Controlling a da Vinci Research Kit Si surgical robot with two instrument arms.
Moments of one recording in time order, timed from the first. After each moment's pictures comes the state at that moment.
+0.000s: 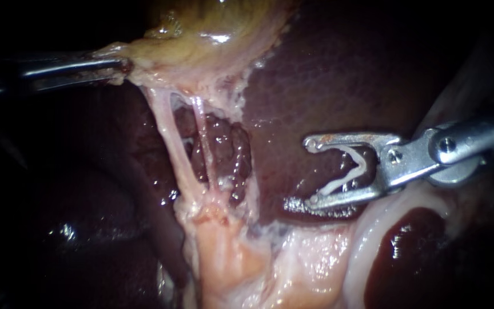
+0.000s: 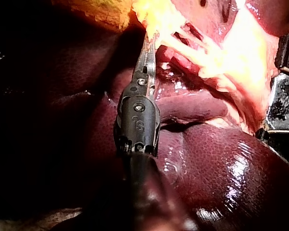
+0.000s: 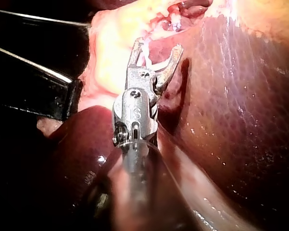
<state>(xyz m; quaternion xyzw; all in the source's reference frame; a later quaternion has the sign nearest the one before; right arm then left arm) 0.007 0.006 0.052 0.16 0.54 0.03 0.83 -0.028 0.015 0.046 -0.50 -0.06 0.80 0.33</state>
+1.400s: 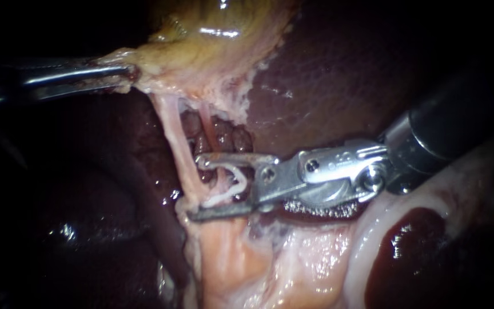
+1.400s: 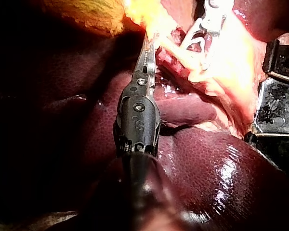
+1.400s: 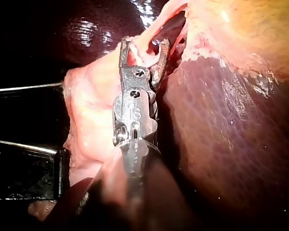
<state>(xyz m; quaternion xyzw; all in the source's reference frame) 0.022 0.003 0.059 0.21 0.53 0.10 0.82 -0.030 0.013 0.043 -0.50 -0.06 0.80 0.33</state>
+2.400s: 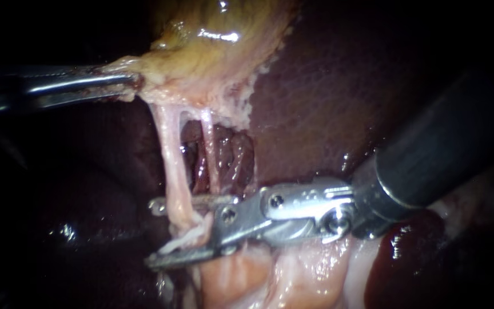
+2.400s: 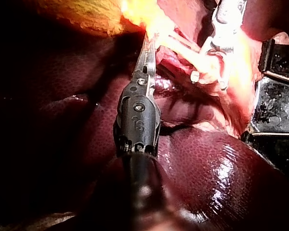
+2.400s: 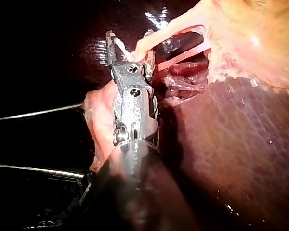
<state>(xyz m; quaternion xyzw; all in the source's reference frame) 0.027 -0.002 0.054 0.28 0.59 0.08 0.76 -0.031 0.013 0.043 -0.50 -0.06 0.80 0.33</state>
